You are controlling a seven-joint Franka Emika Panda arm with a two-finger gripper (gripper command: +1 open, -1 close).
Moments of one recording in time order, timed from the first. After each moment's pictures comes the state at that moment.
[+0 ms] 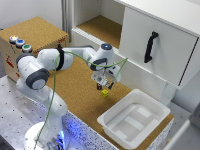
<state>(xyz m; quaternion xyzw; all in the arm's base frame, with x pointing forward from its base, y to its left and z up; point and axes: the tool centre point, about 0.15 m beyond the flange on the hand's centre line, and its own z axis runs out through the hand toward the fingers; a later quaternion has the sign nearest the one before) 0.401 -0.198 0.362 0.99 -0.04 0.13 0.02</state>
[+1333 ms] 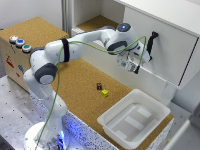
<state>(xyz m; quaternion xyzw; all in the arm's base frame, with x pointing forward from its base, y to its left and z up) 0.487 -0.289 0.574 0.96 -0.02 0.27 0.05</state>
